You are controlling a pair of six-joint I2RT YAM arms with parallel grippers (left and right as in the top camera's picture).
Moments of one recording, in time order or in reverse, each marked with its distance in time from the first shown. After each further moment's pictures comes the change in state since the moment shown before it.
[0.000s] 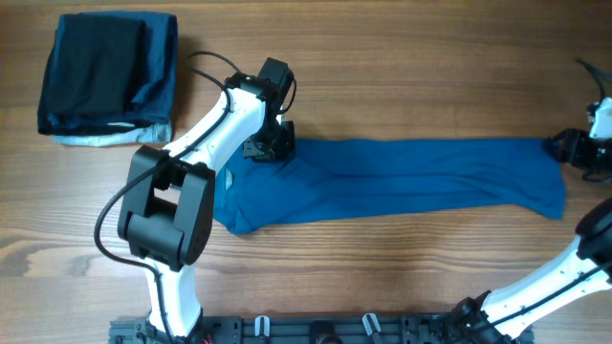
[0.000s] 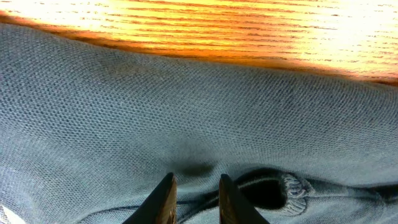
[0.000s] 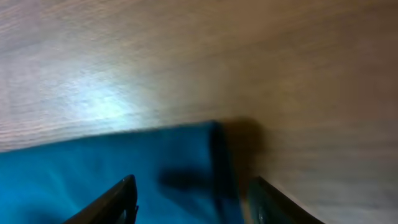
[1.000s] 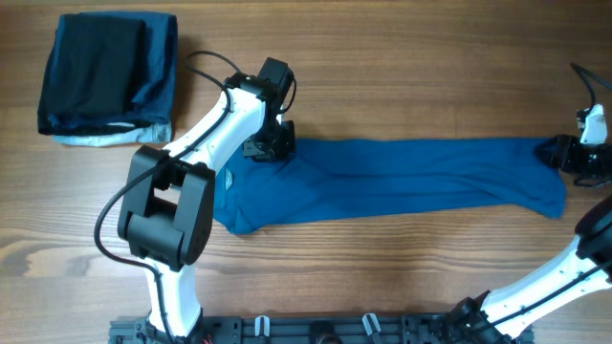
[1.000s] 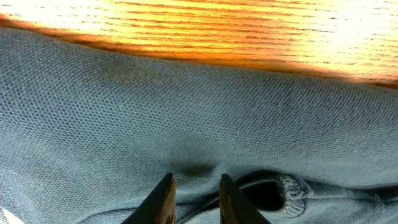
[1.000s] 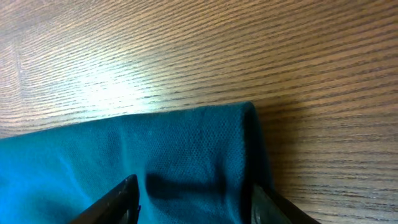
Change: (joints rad) left arm 0.000 0.000 0.000 0.005 -0.001 0.000; right arm 0.019 0.000 -0.057 0.008 -0.038 -0.018
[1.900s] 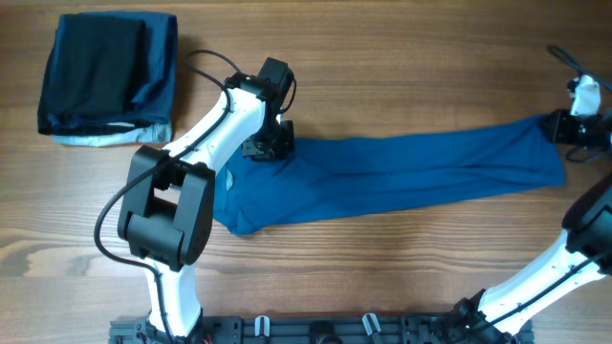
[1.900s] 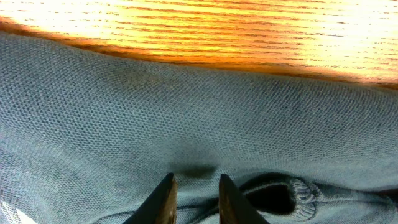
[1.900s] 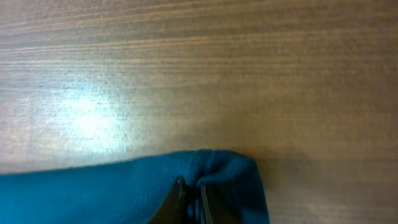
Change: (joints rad) left arm 0.000 0.000 0.000 0.000 -0.021 0.000; right arm 0.127 0.000 0.053 0.173 0.034 0.002
